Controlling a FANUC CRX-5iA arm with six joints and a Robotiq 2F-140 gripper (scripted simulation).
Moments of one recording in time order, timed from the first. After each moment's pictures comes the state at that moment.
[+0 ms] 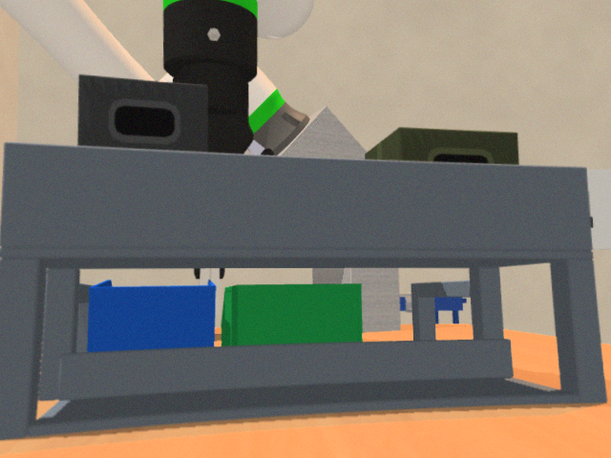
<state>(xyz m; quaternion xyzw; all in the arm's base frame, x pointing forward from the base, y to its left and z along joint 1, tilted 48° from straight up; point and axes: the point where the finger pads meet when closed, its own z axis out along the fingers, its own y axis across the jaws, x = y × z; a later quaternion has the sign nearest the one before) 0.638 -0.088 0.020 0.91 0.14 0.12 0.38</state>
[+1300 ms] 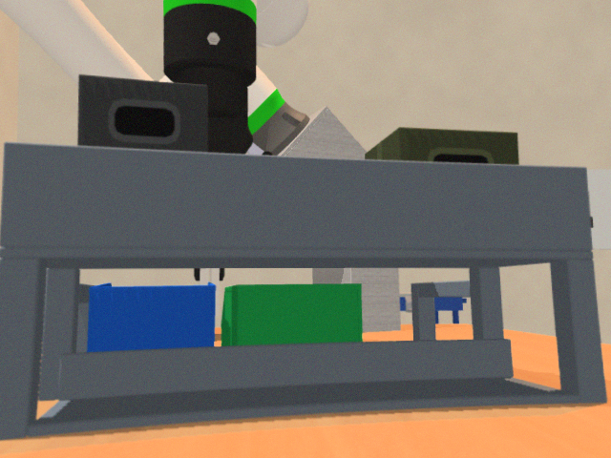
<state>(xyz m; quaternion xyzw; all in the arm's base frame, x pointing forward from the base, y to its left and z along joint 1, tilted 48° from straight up) 0.638 -0.089 0.018 0.90 0.15 0.13 0.38</state>
